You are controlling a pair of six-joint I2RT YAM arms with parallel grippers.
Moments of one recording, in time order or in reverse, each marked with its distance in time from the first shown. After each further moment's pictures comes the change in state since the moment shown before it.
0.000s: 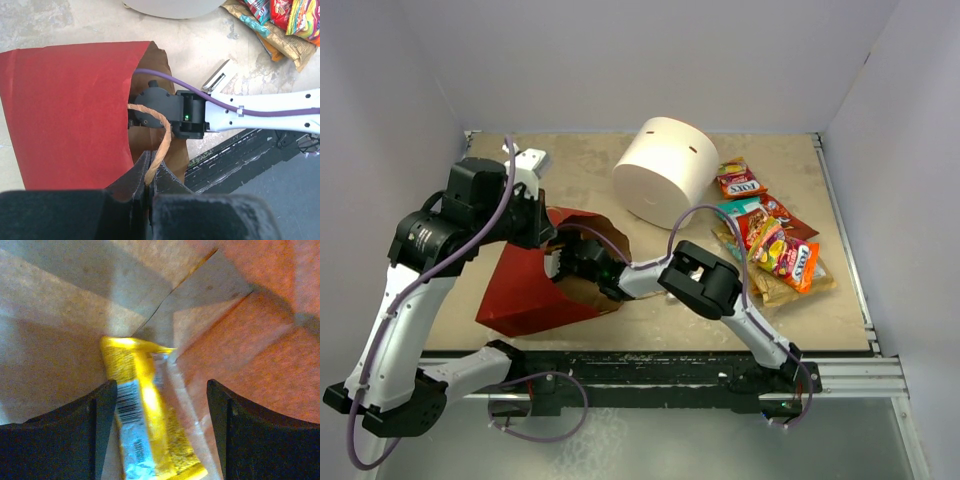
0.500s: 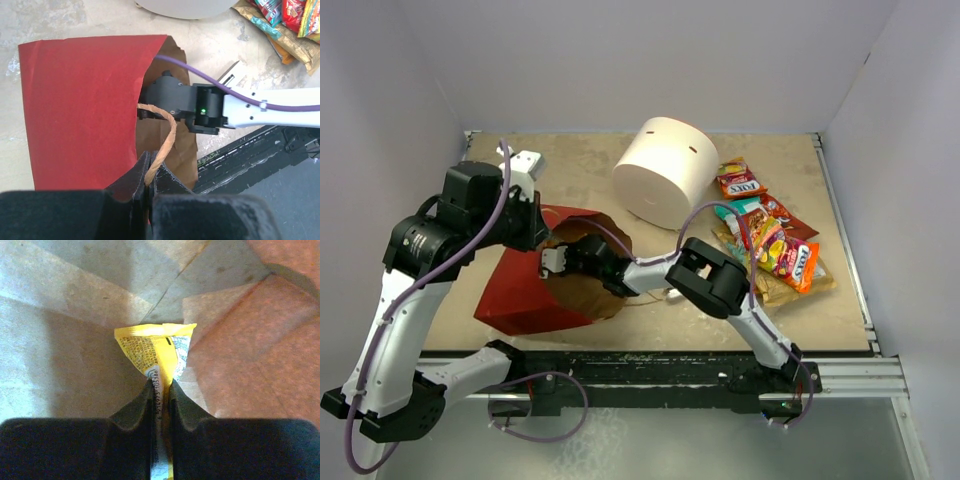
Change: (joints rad) left arm 0.000 -0.022 0.000 -0.018 -0.031 -0.003; right arm -0.032 -0.032 -0.010 -0.154 -0.008 0.074
